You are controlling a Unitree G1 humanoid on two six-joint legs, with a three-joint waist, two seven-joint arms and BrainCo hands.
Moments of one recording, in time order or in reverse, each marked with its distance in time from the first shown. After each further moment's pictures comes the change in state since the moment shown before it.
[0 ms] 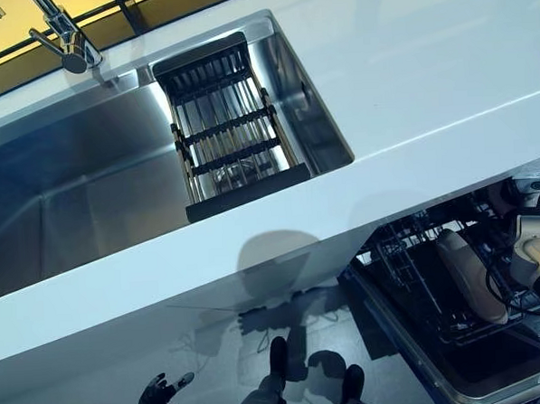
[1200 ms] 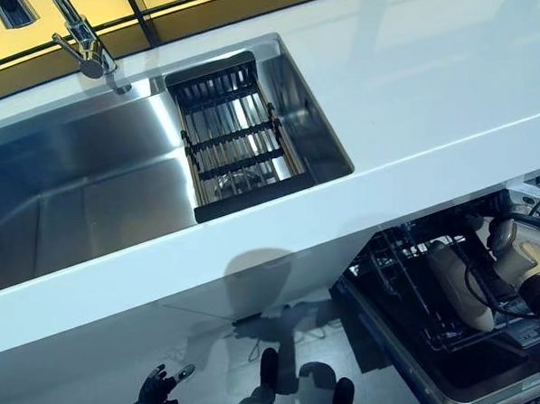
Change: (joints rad) left arm 0.001 0.008 0.021 -0.072 0.026 0.055 0.038; right arm 0.095 0.084 -0.183 -0.077 0.304 -0.054 0.042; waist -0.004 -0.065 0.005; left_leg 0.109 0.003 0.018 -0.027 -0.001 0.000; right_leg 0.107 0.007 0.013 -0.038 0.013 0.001
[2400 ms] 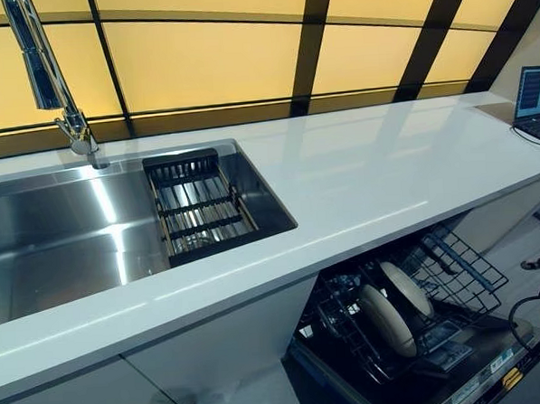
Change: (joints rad) left arm 0.124 0.016 0.099 0.065 0.194 0.071 0.018; right arm 0.372 -0.055 -0.356 -0.113 0.024 0.088 0.071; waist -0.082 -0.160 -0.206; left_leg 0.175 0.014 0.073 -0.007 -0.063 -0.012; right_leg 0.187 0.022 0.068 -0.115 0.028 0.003
